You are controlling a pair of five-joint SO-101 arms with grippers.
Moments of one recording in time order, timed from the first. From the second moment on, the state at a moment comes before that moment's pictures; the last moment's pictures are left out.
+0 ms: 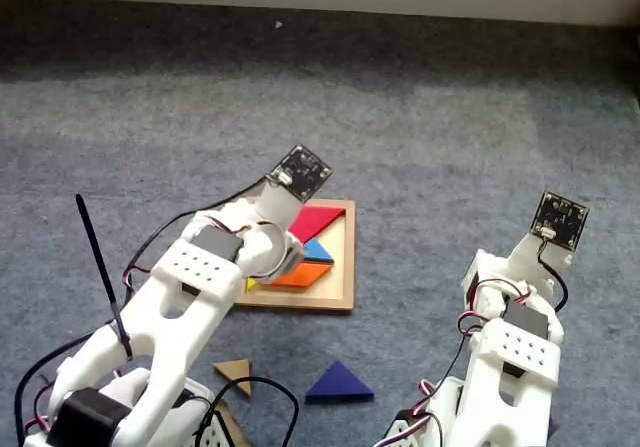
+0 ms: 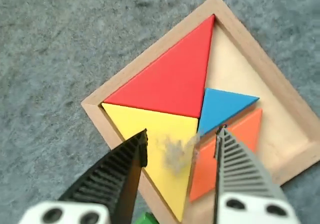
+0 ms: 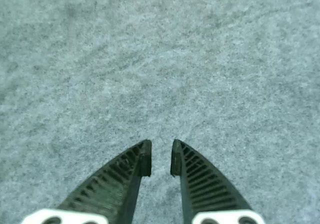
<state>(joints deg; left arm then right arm) 17.4 -24.7 53.9 40.2 -11.1 17.4 -50.9 76.0 32.8 1.0</state>
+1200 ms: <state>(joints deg) 18.7 -18.5 45.0 50.3 -7.2 17.4 -50.9 76.0 32.8 1.0</state>
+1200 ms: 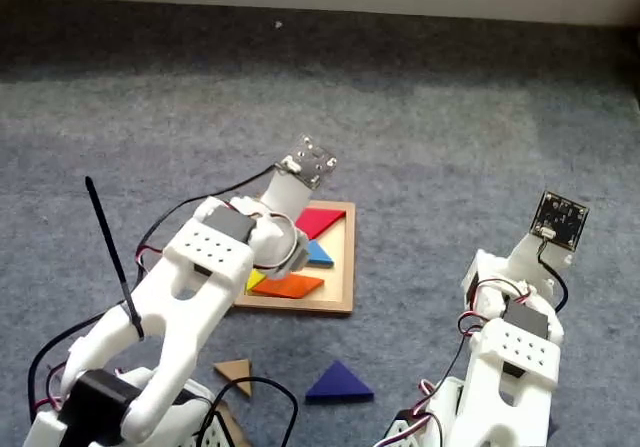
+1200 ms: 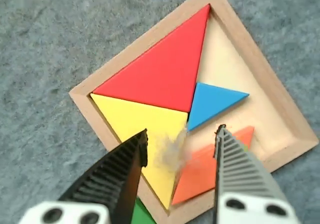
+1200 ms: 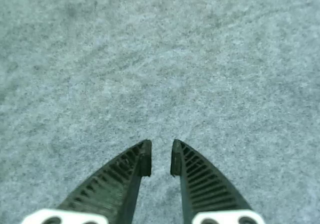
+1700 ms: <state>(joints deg) 22.6 -5.3 39.3 42.5 -2.3 17.4 -50.9 76.0 32.8 1.0</state>
